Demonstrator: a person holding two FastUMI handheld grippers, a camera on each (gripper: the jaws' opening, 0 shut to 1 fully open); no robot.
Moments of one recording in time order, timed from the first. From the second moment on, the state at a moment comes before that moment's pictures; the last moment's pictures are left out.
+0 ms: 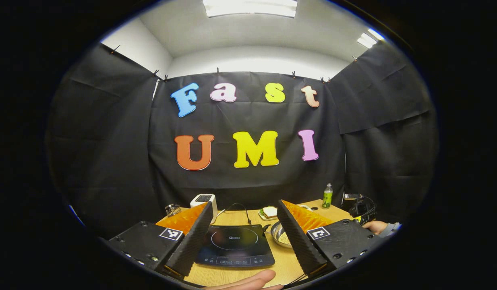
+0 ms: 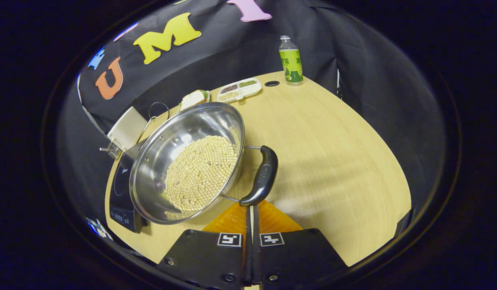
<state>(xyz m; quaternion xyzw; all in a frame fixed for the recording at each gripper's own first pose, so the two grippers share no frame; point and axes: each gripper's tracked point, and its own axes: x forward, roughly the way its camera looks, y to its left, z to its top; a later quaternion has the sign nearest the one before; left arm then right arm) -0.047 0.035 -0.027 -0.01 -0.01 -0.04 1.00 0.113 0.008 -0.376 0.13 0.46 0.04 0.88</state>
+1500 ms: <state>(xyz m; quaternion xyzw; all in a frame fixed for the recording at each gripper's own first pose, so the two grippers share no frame) 0.091 0.027 -0.109 -0.08 0.07 -0.02 0.99 0.204 -0.038 -0.304 0.06 0.30 0.09 0.95</state>
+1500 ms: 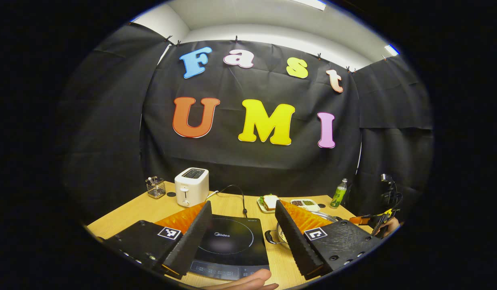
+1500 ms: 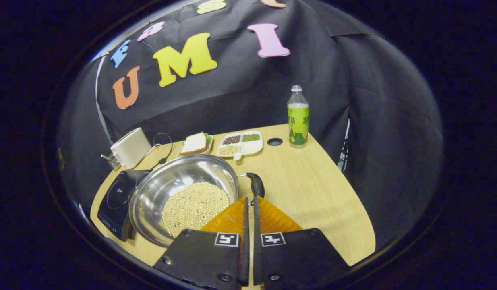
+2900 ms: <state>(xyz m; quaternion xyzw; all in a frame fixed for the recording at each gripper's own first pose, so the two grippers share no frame) 0.198 -0.100 -0.333 -0.03 0.40 -0.06 0.92 0.274 -0.021 -0.323 0.02 0.35 0.15 0.93</state>
